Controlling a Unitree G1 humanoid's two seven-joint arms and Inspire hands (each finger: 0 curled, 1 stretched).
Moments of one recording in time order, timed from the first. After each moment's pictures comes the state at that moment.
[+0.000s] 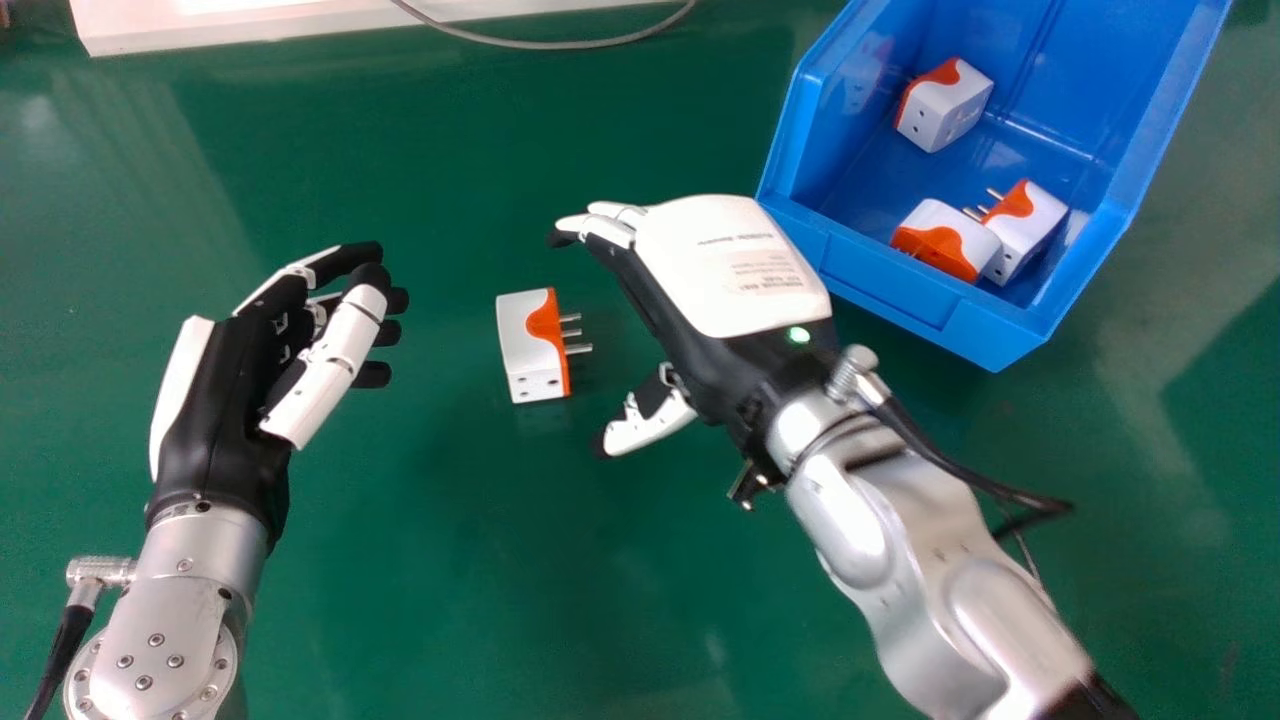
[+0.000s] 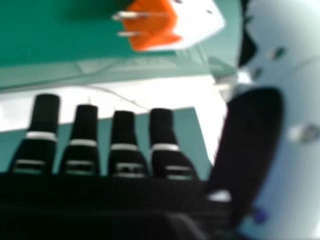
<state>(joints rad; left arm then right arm) 0.10 0.21 0.17 -0.30 0.00 0.32 -0.08 -0.45 -0.12 0.52 0.25 -0.98 0.10 0.01</state>
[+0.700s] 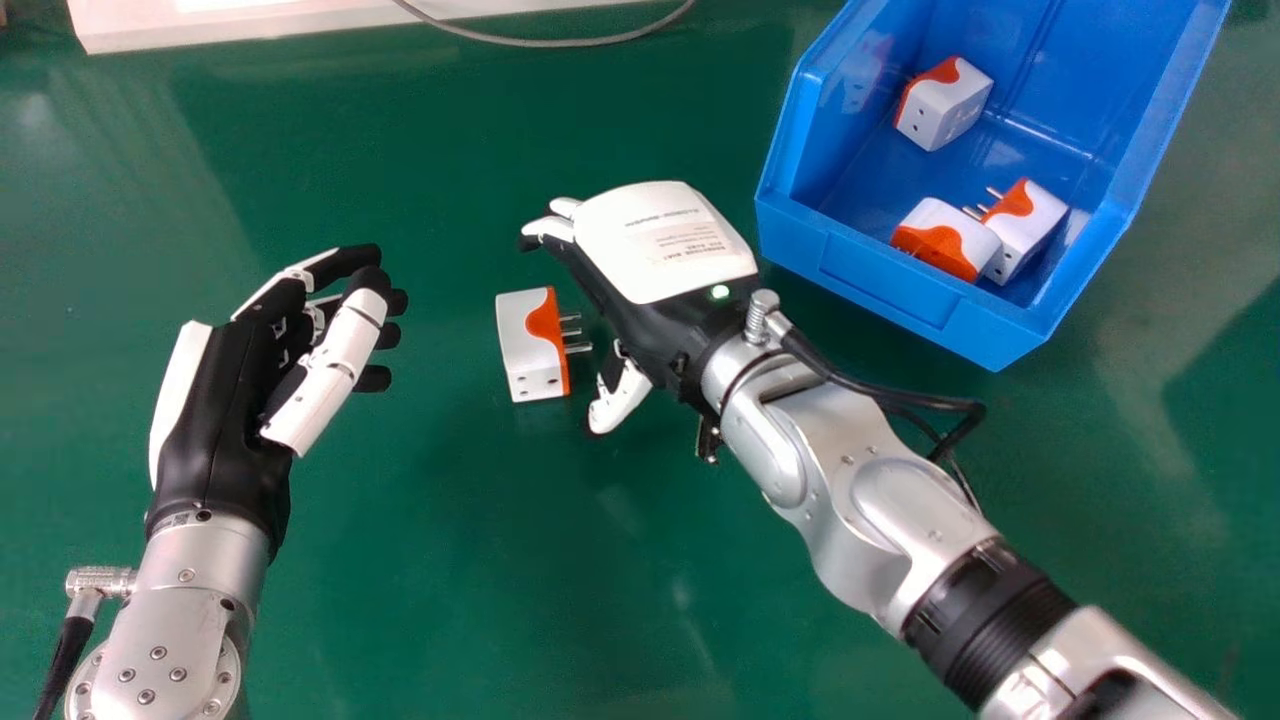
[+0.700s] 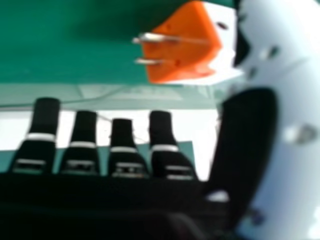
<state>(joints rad) 0.13 0.21 0.16 -0.34 0.02 0.33 -0.06 -0.72 -0.06 0.62 0.63 -0.95 0.10 -0.01</state>
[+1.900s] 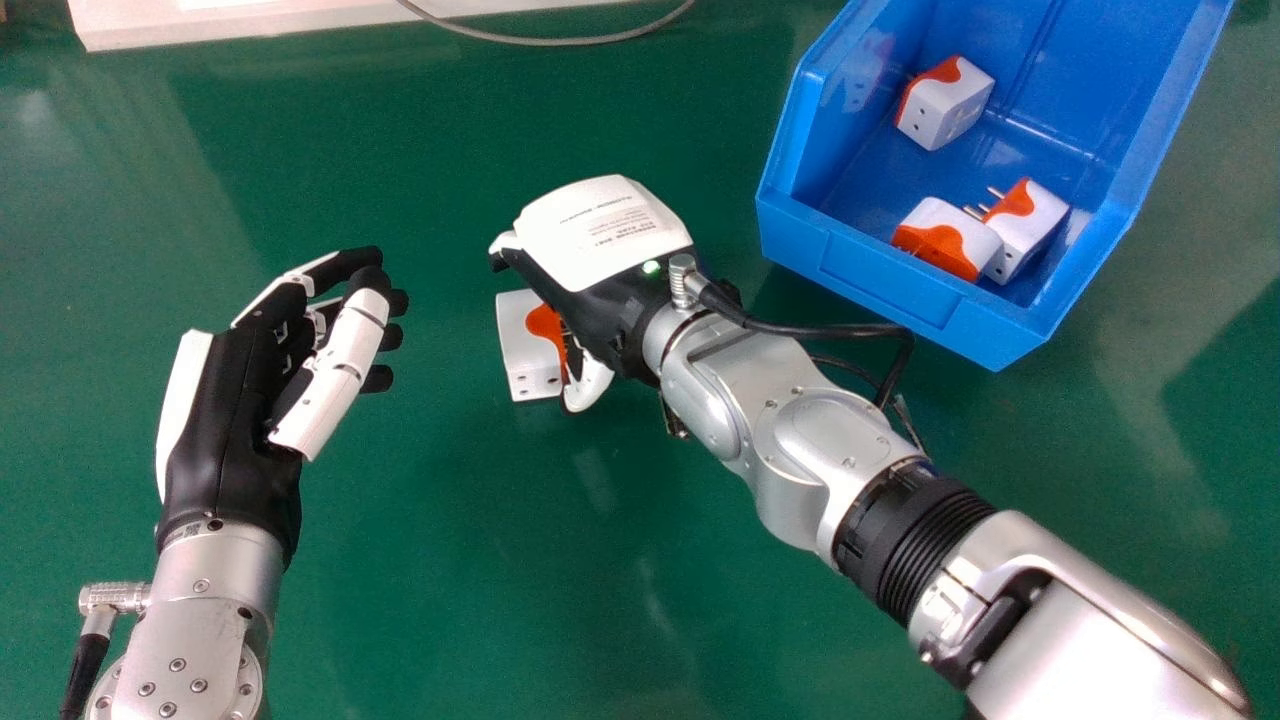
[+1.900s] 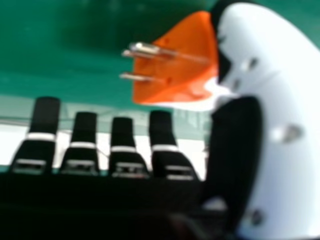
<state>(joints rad) 0.15 0.15 0.14 -0.42 0.03 0.40 -0.02 -0.91 0.04 0.71 0.90 -0.94 0.10 0.01</state>
